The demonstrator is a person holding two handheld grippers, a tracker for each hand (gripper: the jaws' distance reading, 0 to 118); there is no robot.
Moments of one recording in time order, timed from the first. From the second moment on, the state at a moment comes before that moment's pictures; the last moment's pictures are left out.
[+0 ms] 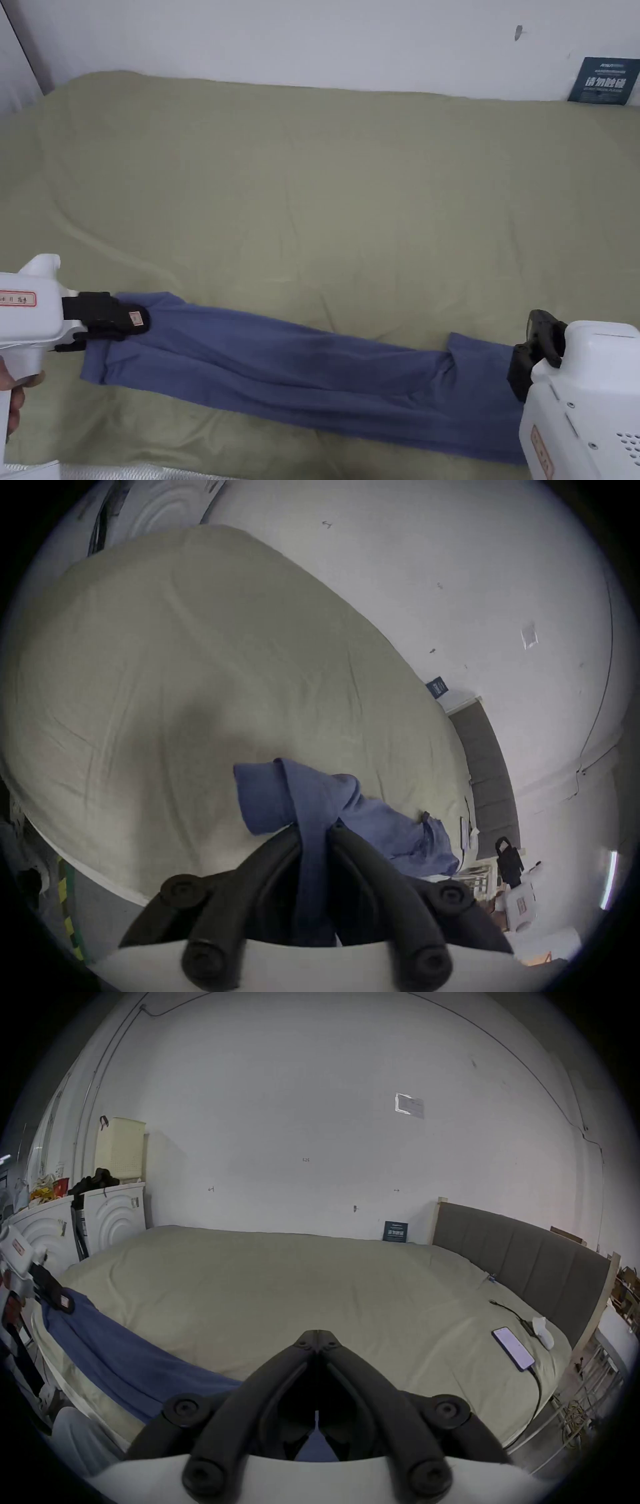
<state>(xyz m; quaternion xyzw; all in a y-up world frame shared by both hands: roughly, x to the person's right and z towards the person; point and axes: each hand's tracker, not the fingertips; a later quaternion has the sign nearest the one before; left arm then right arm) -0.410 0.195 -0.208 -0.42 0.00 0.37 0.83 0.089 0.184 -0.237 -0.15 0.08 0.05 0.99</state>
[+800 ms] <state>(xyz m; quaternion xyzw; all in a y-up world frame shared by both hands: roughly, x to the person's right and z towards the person) -0.122 0.115 -0.337 -0.52 -0.12 0.24 0.81 0.128 0.167 -0.236 -0.17 0.05 0.04 0.98</state>
